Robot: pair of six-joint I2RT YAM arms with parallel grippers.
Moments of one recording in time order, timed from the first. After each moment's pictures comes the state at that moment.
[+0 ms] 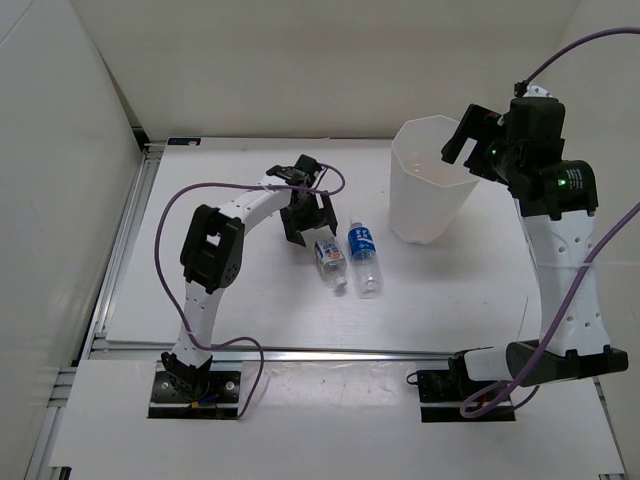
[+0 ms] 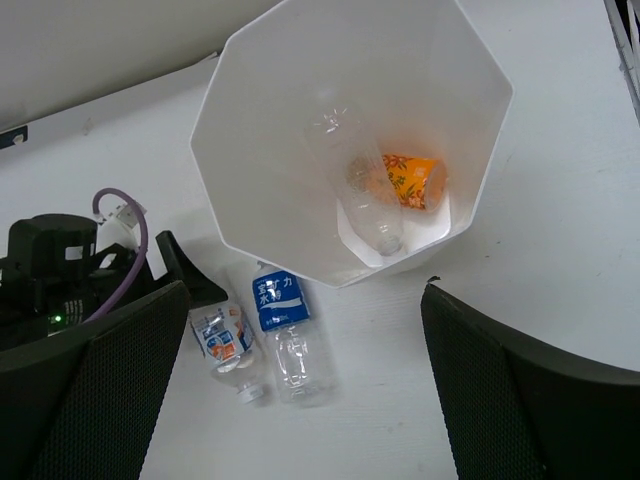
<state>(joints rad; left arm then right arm) -0.53 2.20 1.82 -0.86 0.16 -0.75 0.18 1.34 1.90 -1.06 0.09 0.41</state>
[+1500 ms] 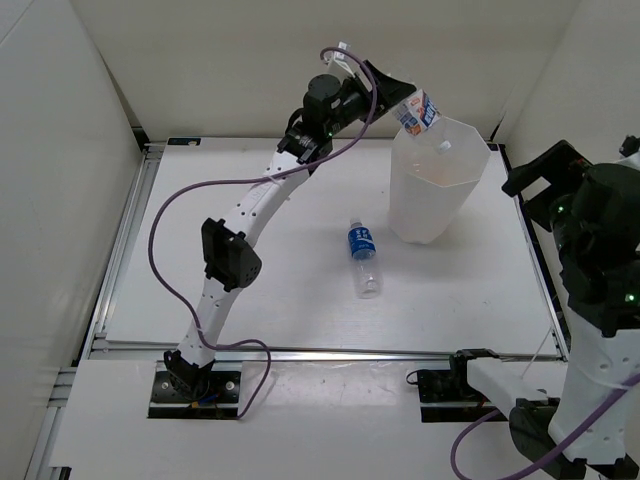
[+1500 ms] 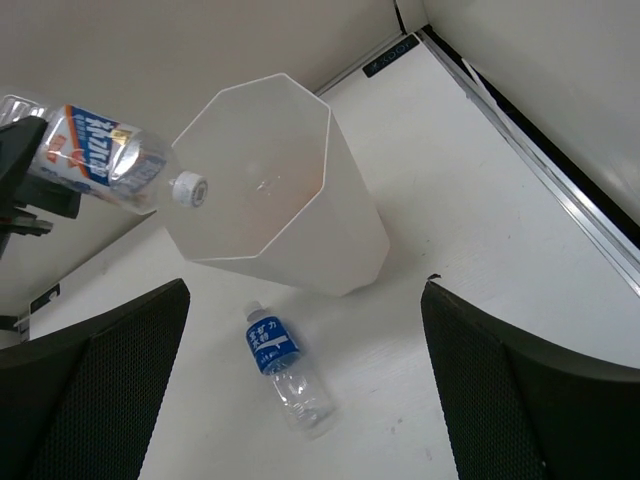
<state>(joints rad) -0.63 2.35 2.57 -0.06 0.25 -1.05 0.07 1.00 1.84 -1.16 0.30 0.56</state>
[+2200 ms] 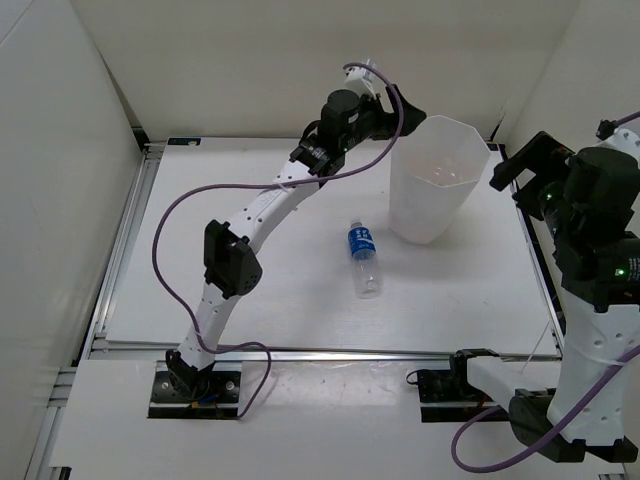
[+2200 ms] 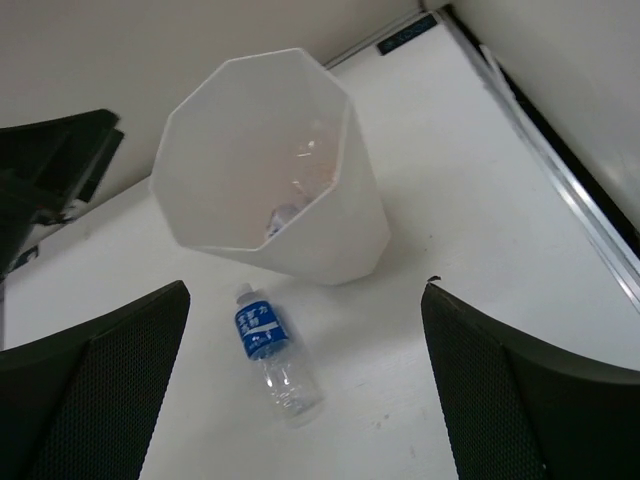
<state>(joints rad) -0.71 2.32 2.47 -0.07 0.16 -0.70 0.07 1.04 1.84 -1.16 0.25 0.50</state>
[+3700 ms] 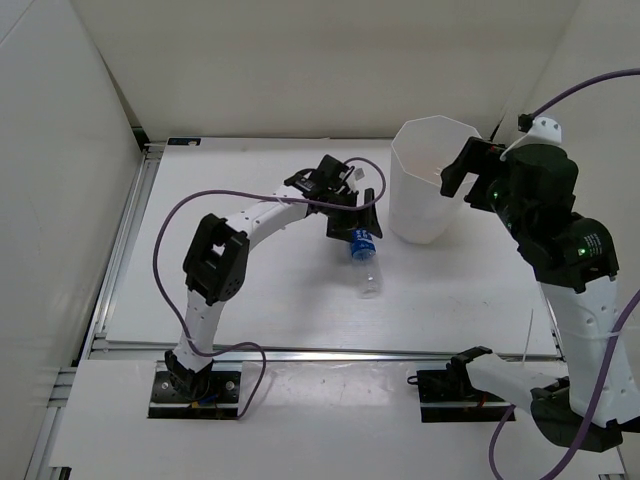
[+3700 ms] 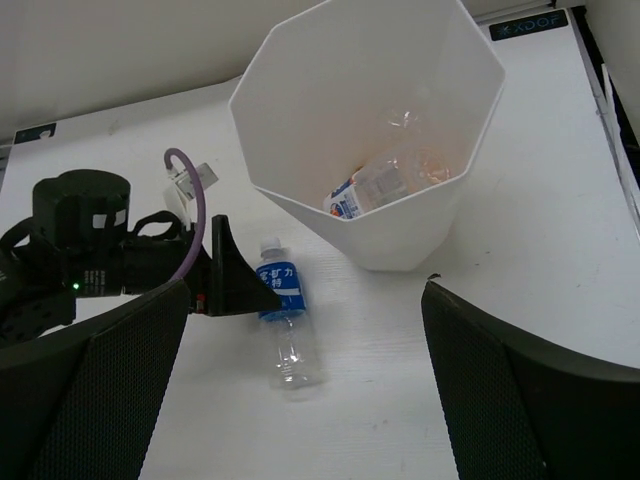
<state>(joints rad) -0.67 2.12 1.76 -0.55 0.50 -0.62 0.41 1.06 1.69 -0.98 0.29 0.39</state>
